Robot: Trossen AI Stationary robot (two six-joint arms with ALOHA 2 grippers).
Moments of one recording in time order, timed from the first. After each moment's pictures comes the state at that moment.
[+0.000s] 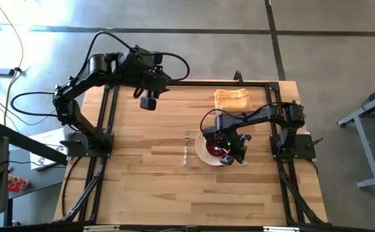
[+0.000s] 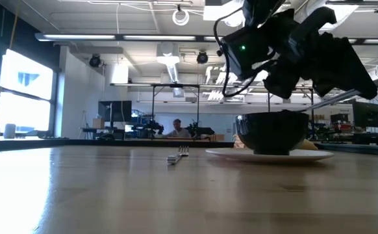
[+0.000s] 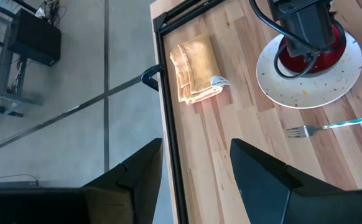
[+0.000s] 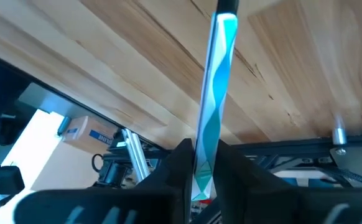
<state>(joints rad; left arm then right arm) 0.33 1.60 2.17 -1.31 -0.18 0.65 -0.01 1.88 1.30 -1.47 -0.60 0.45</state>
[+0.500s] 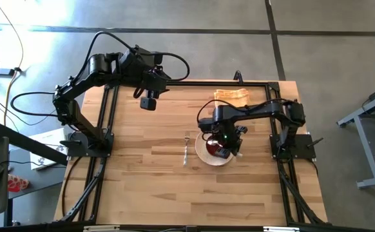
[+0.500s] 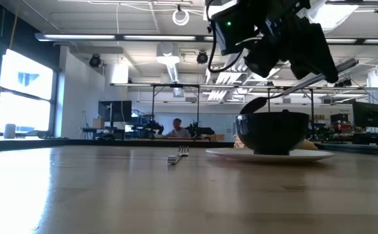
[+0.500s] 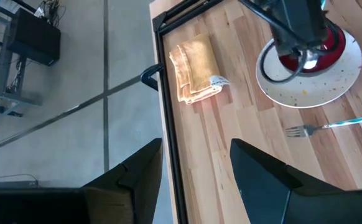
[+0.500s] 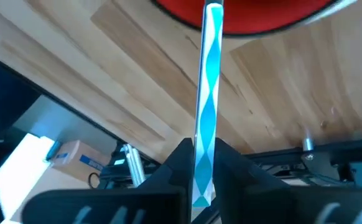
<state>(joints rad) 0.33 1.60 2.17 -1.31 -0.18 0.65 -0.05 1.87 1.48 -1.56 -0.50 0.44</state>
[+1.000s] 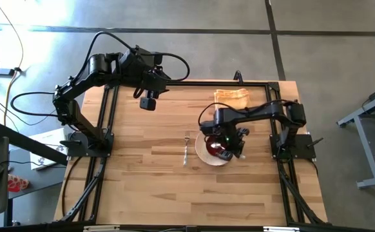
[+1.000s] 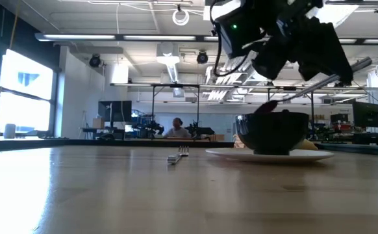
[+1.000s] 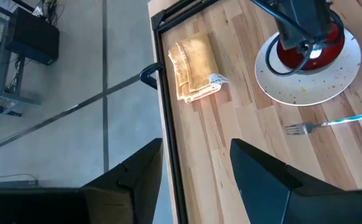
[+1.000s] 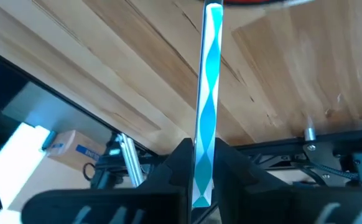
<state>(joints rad) 0.33 1.60 2.17 -1.32 -0.18 0.65 -0.03 1.86 1.43 -1.57 -0.52 0.43</state>
